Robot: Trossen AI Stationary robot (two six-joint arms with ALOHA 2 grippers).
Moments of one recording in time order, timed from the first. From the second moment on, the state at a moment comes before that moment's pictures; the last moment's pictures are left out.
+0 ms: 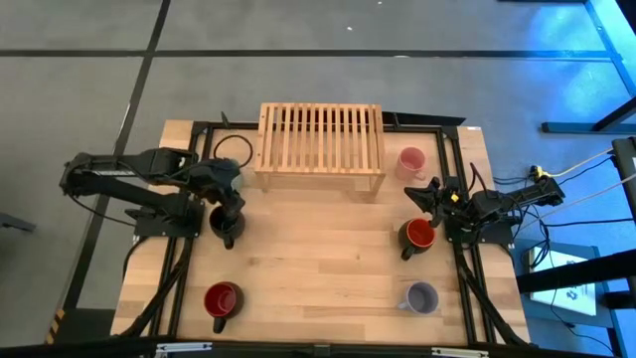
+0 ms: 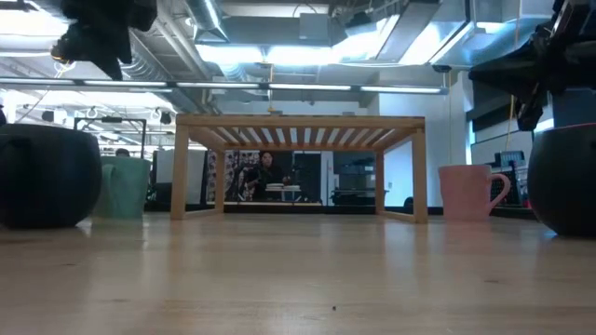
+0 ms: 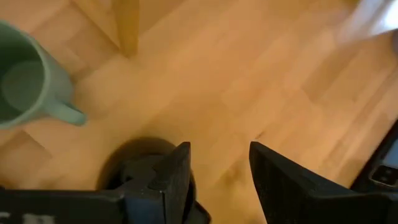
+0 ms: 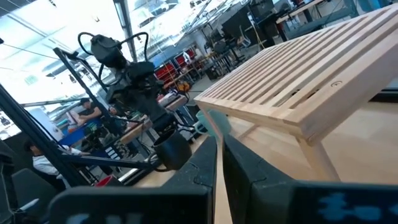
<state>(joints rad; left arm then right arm) 0.00 0.92 1.01 -1.13 -0.04 -0.89 0.33 0.01 0.01 0.12 0.62 0.51</state>
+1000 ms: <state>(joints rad) -0.32 1.15 0.95 -1.33 0.01 -0.39 0.33 0.01 0.01 0.07 0.67 0.51</state>
